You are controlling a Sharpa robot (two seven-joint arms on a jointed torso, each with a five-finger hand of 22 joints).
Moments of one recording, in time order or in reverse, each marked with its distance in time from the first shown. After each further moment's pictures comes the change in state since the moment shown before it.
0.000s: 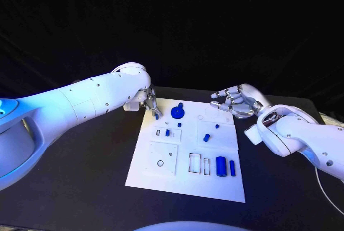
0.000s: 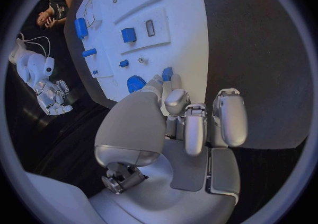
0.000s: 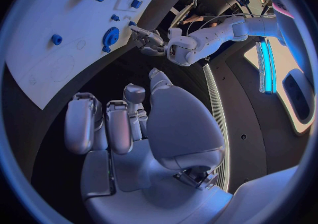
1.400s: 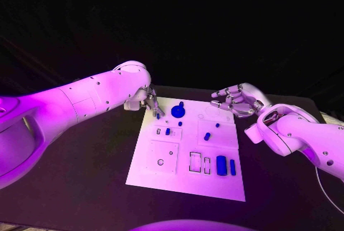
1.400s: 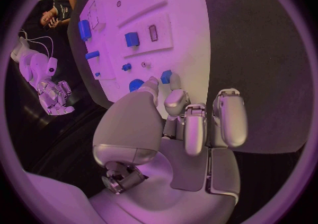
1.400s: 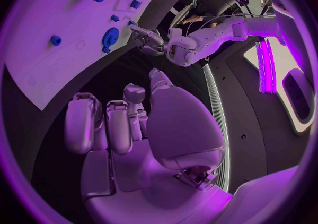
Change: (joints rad) left arm 0.000 0.000 0.000 -0.002 0.025 0.031 0.003; left_hand -0.052 -0.028 -0.011 0.030 0.000 0.014 -0.007 0.021 0.014 0.010 -0.010 0.004 0.001 0.000 0.000 0.000 0.001 0.000 0.004 -0.004 0.005 0.000; right arm 0.000 0.002 0.000 0.000 0.000 0.002 0.000; right_hand 0.000 0.000 0.000 0.000 0.000 0.000 0.000 0.000 0.001 0.000 0.000 0.000 0.001 0.000 0.000 0.000 0.001 0.000 0.000 0.000 0.000 0.000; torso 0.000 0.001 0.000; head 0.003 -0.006
